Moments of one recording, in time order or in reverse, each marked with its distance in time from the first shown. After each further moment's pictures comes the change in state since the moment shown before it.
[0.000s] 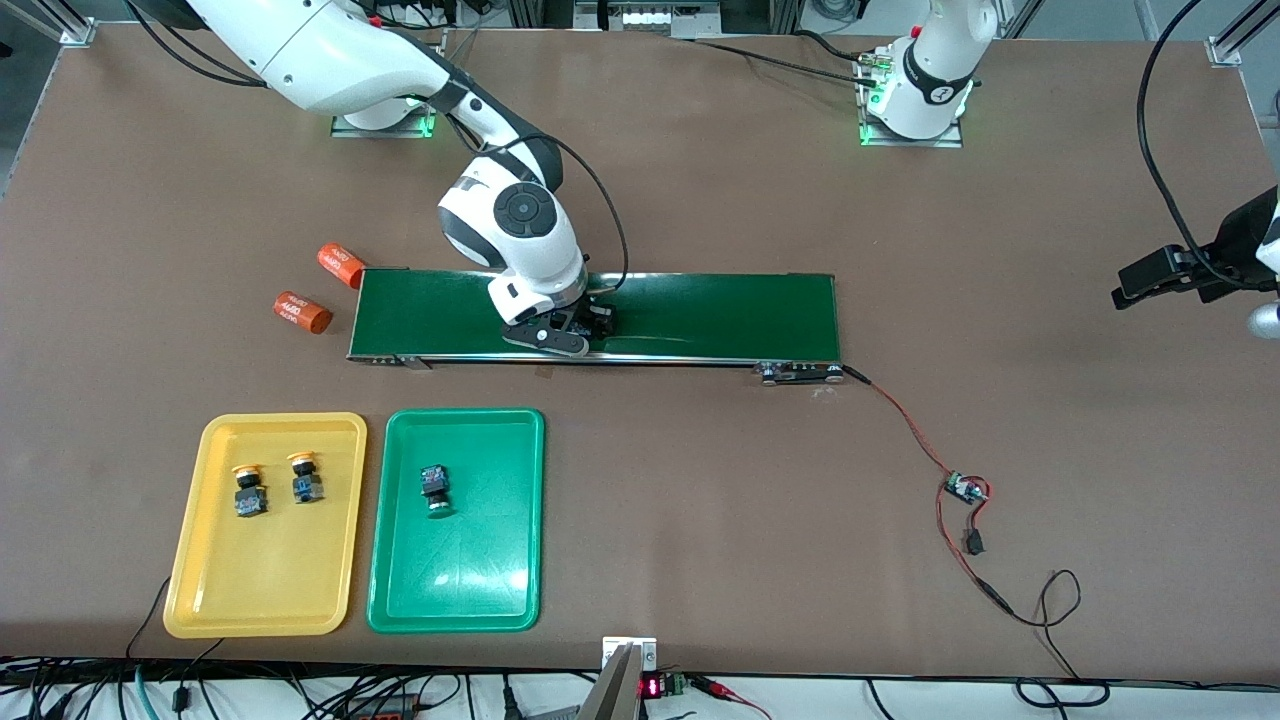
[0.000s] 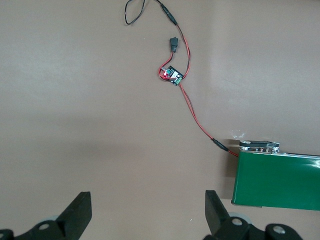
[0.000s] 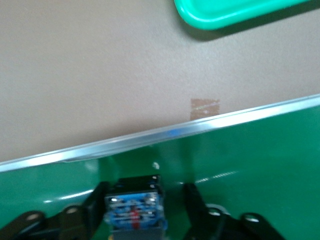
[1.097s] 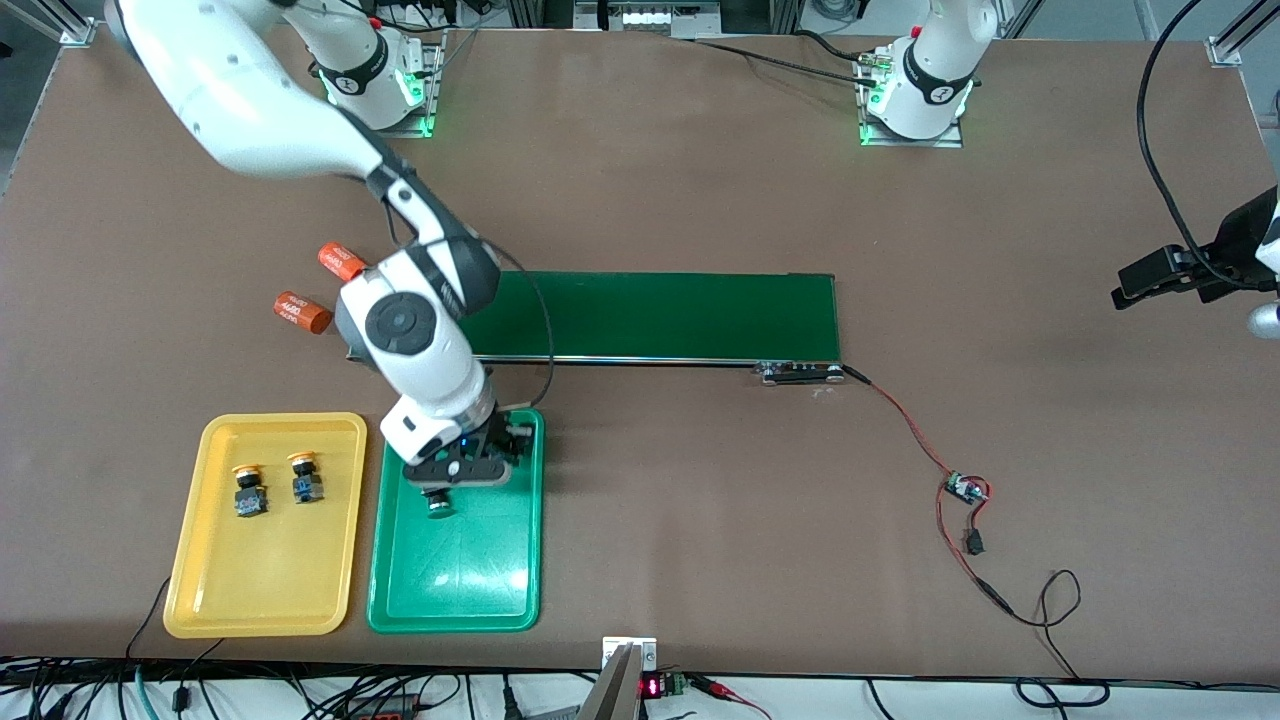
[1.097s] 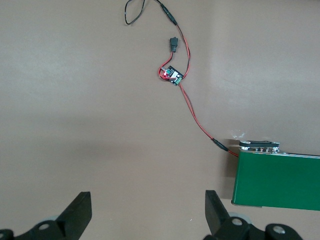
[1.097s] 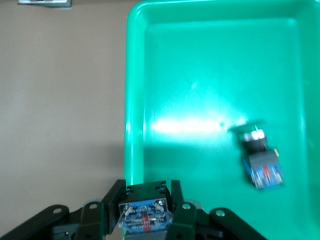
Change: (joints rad) left arm 0.000 0.000 -0.001 0.000 0.000 0.000 0.000; right arm -0.050 0.227 -0.147 0.507 0.003 -0.040 -0.598
